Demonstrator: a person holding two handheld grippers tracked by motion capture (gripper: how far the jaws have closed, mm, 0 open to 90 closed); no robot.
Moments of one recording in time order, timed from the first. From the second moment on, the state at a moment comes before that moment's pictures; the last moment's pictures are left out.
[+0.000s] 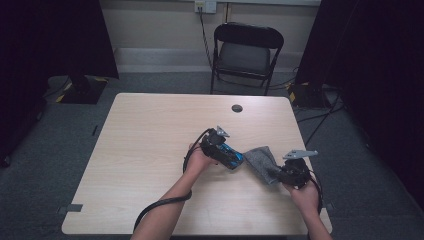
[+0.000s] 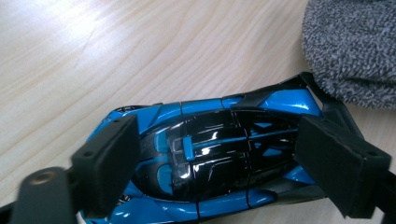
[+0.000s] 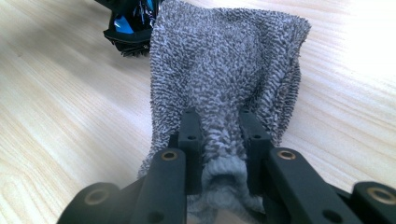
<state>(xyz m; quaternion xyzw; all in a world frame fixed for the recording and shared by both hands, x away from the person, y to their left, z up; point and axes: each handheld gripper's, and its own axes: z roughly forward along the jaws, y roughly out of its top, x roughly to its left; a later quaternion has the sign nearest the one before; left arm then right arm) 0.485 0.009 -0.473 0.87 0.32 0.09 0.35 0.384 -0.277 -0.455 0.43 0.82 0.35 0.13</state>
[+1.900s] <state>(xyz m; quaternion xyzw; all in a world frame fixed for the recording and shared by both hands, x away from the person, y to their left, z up) 0.488 0.013 -0.475 0.87 0.34 0.10 0.33 0.375 -0.189 -0.475 0.36 0.87 0.34 0.05</state>
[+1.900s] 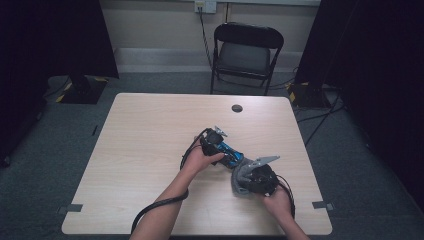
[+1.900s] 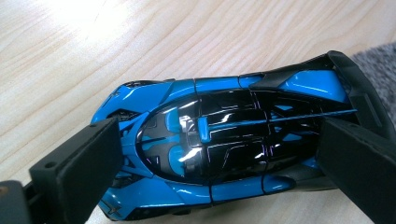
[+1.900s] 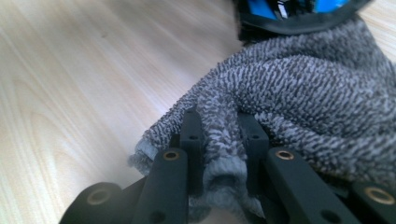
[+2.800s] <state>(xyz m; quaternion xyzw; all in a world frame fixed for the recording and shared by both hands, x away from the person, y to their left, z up) 0.488 0.013 -0.475 0.88 0.34 0.10 0.33 0.362 -0.158 -0.478 0.30 0.88 0.36 0.01</state>
